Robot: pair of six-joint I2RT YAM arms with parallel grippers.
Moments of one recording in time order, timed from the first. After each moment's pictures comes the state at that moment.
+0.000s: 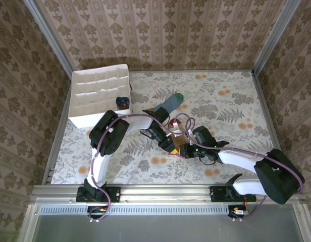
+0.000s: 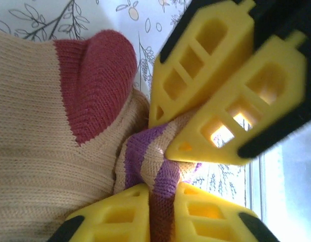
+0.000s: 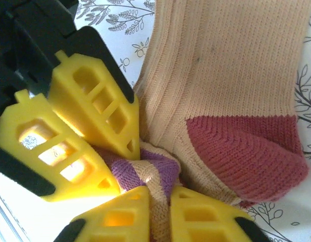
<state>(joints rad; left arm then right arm) -0.78 2.08 1.29 -0.64 0.95 0.43 0.58 1.29 0.44 -0.06 -0.33 0.52</state>
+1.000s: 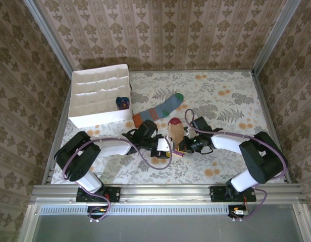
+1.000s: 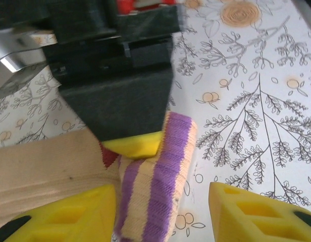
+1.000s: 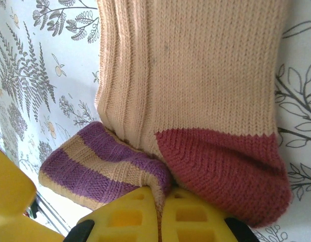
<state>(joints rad) -0.89 1.60 0.70 0.13 0.56 0.74 0.47 1.53 0.63 -0.24 -0.54 0.59</state>
